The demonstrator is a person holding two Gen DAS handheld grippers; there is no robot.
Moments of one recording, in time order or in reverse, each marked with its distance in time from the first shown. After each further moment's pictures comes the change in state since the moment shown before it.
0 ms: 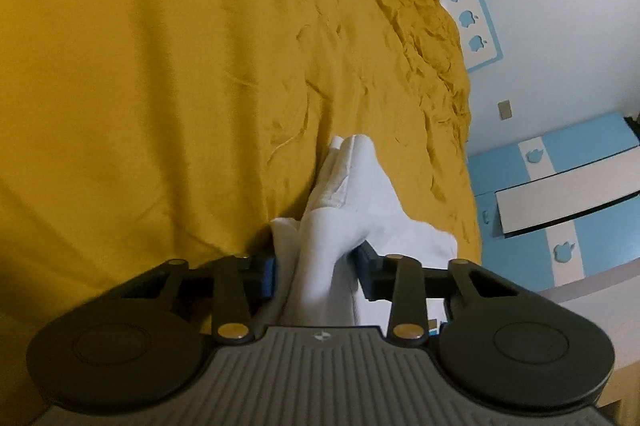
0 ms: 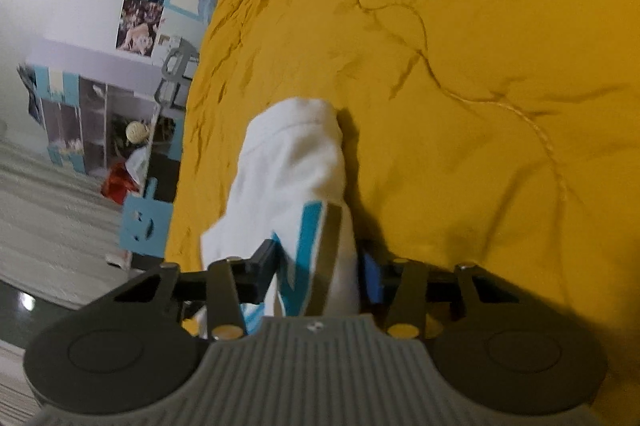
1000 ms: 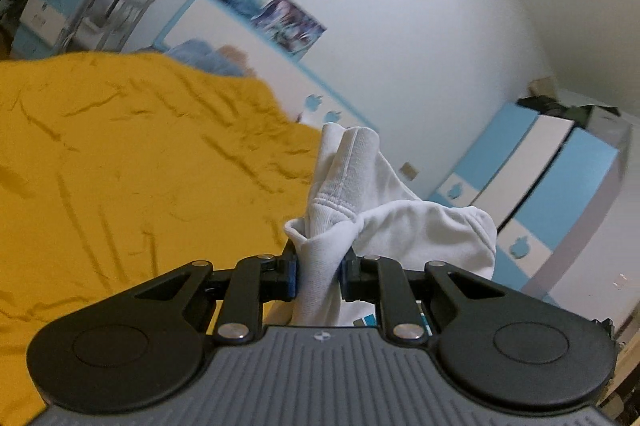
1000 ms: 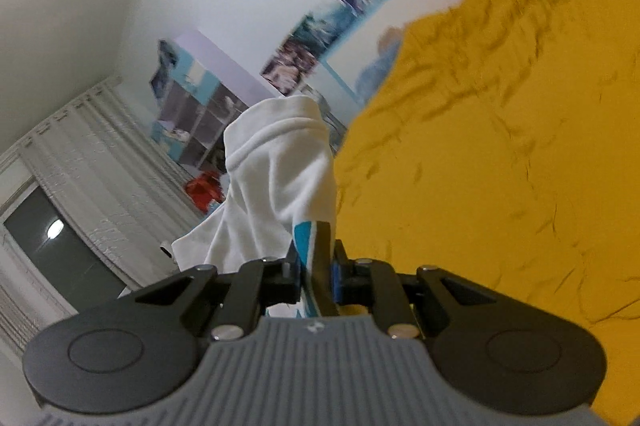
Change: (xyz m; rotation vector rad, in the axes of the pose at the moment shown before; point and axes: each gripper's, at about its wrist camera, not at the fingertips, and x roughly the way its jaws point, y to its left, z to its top) left arm -0.209 -0.210 -0.151 0.429 -0.455 -0.122; right arm -0.230 0.175 -0.083 -0.446 -0.256 0.215
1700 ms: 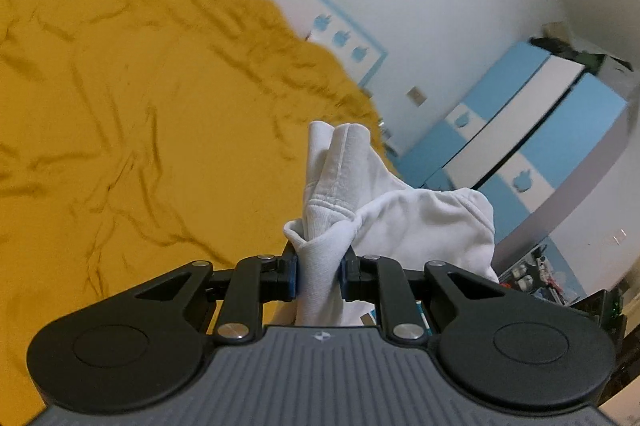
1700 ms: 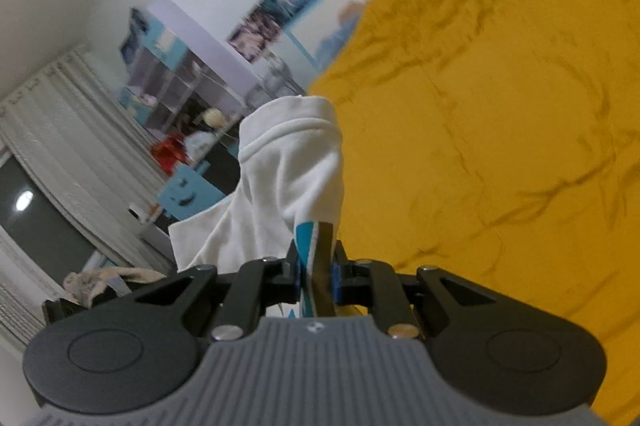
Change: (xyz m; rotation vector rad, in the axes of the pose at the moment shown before) left arm 0.010 -0.002 -0.077 -0.053 0.247 0.053; right arm -0.132 -0.024 -0.054 0.003 0.133 -0.148
